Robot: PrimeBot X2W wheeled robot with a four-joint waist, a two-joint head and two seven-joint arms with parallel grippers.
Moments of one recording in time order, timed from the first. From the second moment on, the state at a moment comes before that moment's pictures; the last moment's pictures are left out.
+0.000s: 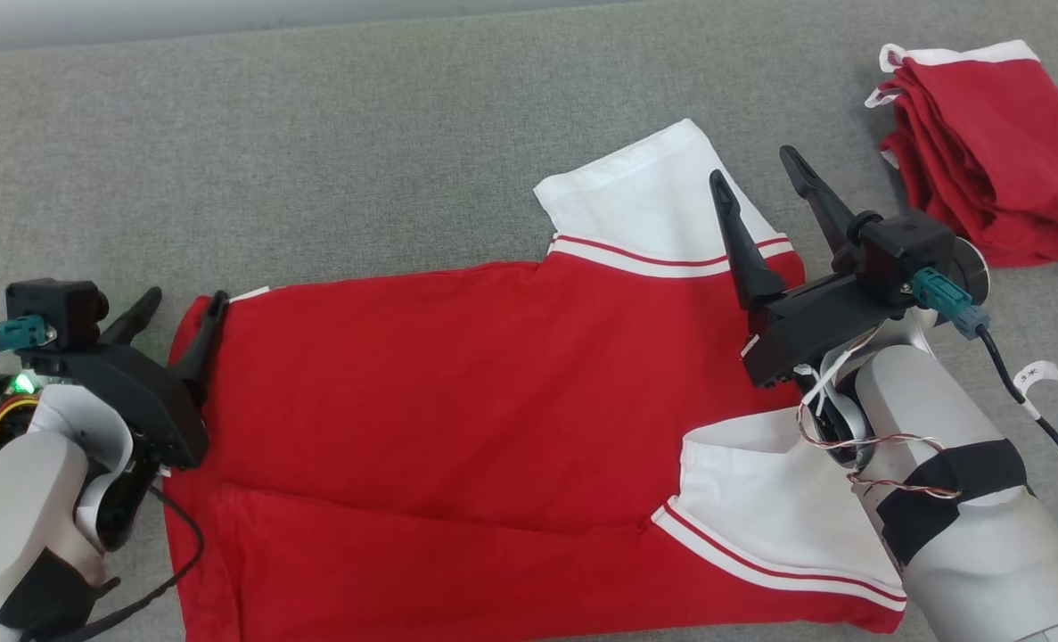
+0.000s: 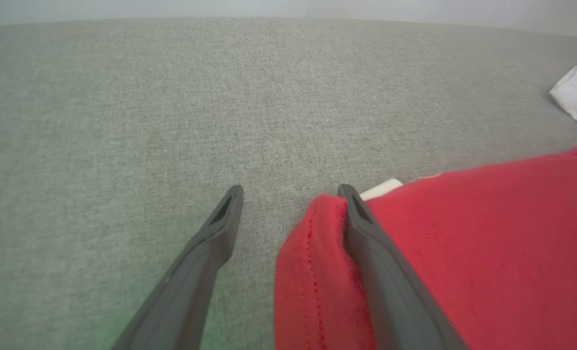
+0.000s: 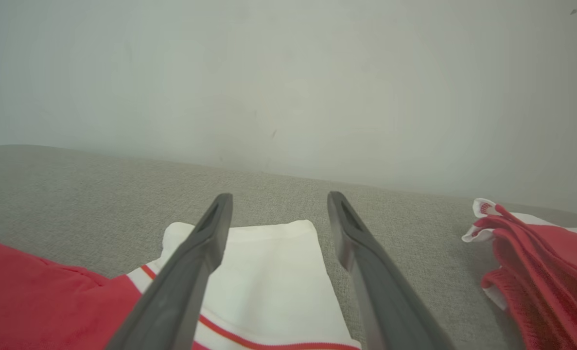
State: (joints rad) left arm -0.75 0.51 -0.56 0.68 -0.83 -0.13 -0.02; right arm -0.74 -0.23 0.35 0.61 0.30 0.13 -0.26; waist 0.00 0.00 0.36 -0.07
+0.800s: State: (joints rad) left arm -0.75 0.48 -0.64 0.73 -1.06 -0.13 0.02; right arm -0.77 -0.24 0.37 0.65 0.30 0.13 -0.26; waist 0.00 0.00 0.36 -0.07
